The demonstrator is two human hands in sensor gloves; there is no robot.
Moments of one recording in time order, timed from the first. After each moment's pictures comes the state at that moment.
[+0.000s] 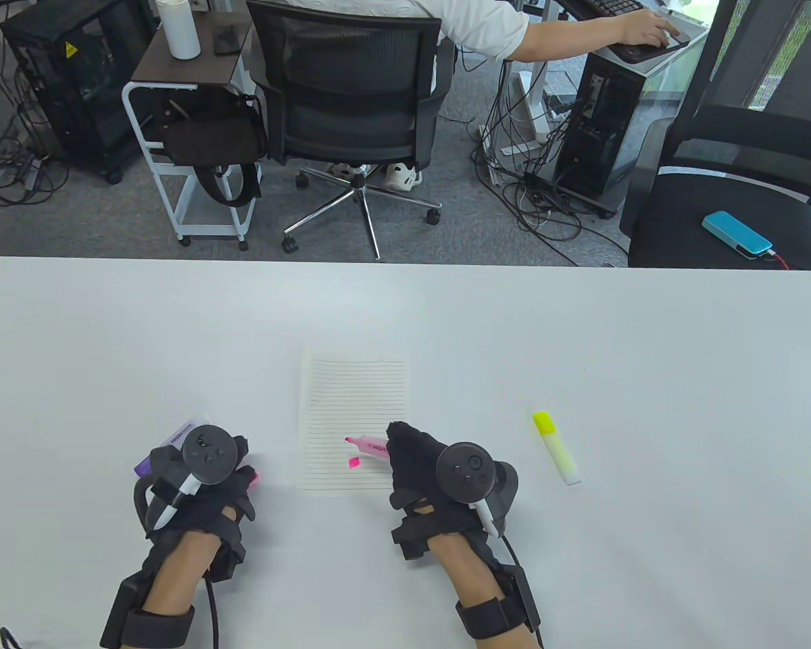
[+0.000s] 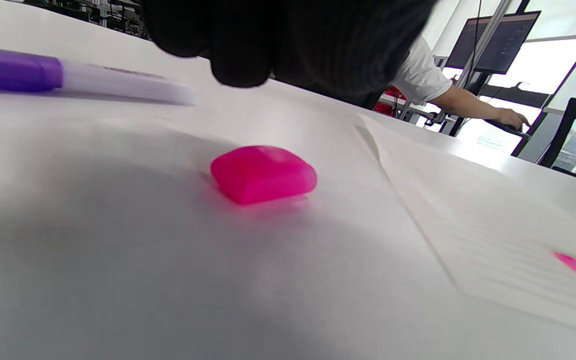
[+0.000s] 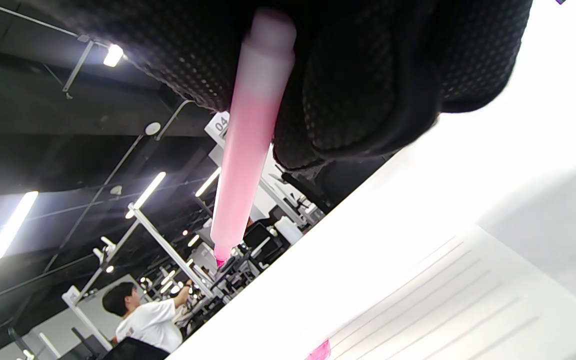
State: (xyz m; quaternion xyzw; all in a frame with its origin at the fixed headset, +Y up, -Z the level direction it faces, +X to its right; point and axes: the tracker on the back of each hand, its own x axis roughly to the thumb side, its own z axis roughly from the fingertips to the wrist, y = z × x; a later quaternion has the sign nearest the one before) left_hand -0.282 -0.739 -0.308 -0.08 0.08 0.14 0.98; right_hand 0.055 -0.751 -0.317 0.06 -0.11 0.90 0.41
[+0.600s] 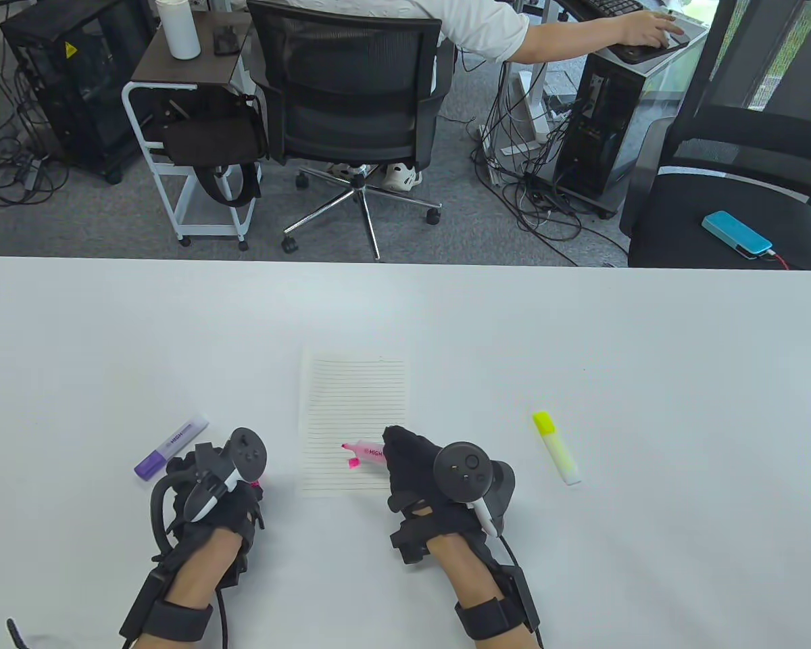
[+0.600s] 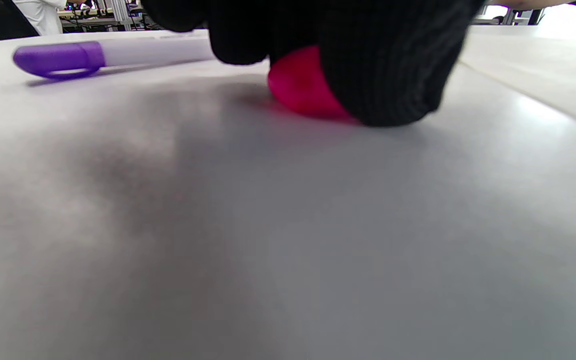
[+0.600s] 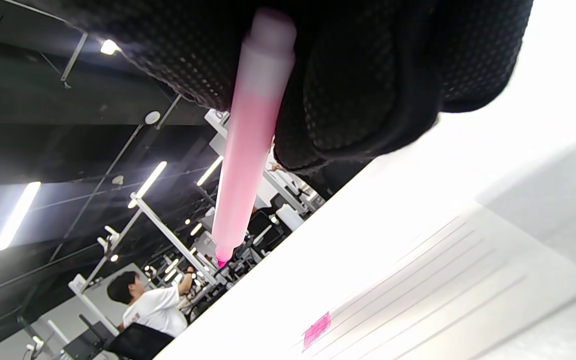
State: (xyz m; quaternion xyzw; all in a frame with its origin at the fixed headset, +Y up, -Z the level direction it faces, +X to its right) left_hand -0.258 -0.764 -0.316 -0.14 0.12 0.01 0.98; right_hand 0.051 -0.753 -0.317 0.07 -0.09 0.90 0.41
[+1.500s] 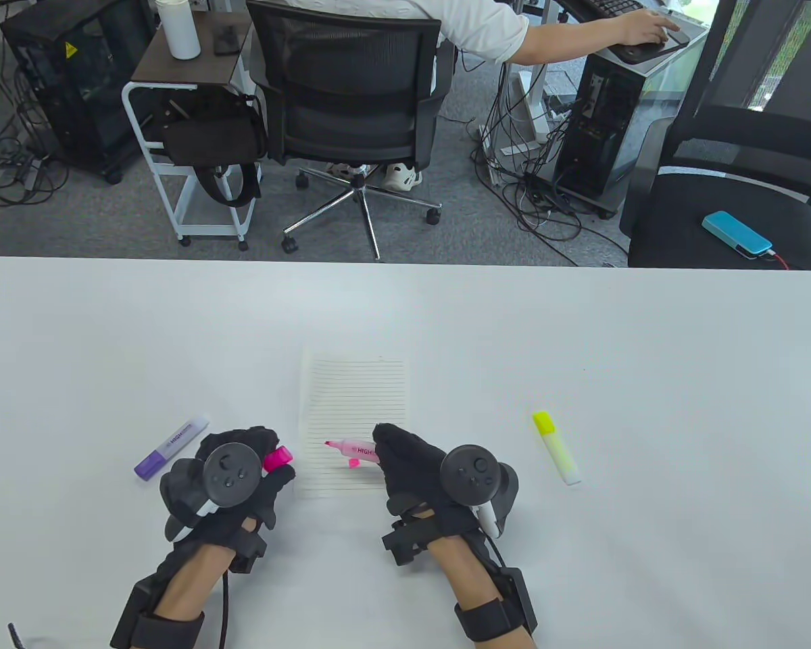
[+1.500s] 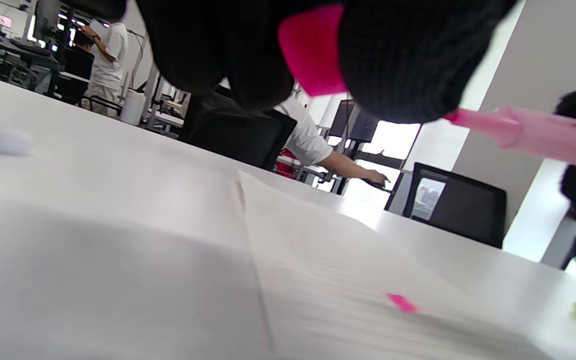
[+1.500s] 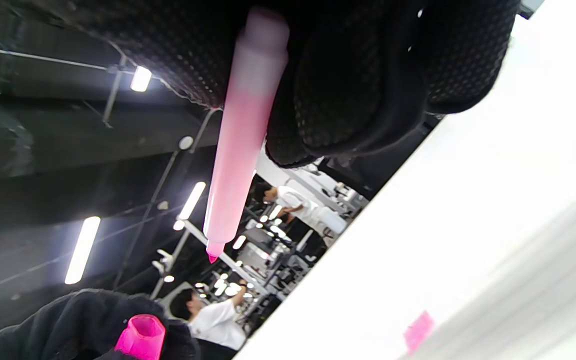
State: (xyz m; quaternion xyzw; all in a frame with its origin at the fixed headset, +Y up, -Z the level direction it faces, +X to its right) left_hand -0.246 -0.725 -0.296 0.06 -0.07 0.20 0.98; right_hand 0.048 -0.744 -0.312 0.12 -0.10 0.86 0.49
